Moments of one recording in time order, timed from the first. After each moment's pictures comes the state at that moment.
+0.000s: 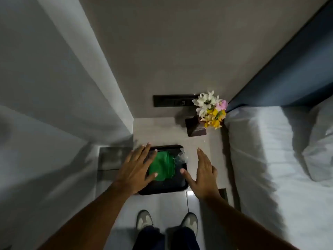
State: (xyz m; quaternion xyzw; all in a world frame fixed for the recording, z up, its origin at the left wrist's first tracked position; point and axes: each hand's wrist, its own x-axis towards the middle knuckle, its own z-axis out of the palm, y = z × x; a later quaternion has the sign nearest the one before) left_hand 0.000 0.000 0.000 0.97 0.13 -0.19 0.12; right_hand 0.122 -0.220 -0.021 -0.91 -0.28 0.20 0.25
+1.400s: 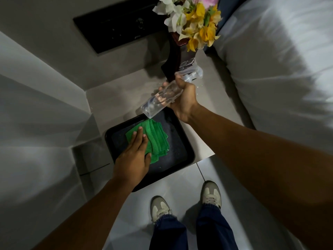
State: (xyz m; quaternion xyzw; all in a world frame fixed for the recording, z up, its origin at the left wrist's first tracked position) left_hand 0.010 -0.028 -0.177 0.96 0.11 -0.17 0.17; right_hand 0.216 -0.130 -0.131 -0.42 0.23 0.35 0.81
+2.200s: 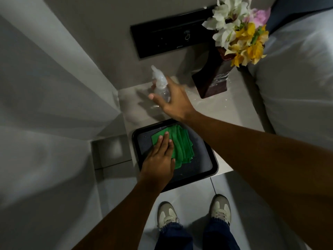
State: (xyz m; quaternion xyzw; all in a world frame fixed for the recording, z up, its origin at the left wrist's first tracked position) left_hand 0.006 -0.028 -0.175 0.96 0.12 -0.19 0.18; right_hand 0.199 -0.048 -0.142 -0.80 -0.31 0.15 0.50
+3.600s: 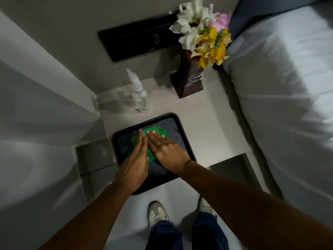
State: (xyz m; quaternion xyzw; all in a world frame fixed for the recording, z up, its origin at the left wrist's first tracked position) left_hand 0.009 -0.025 -0.157 0.93 0.14 -0.16 0.30; right_hand 0.103 -0.150 -0.184 -0.83 -0.53 0.11 0.10
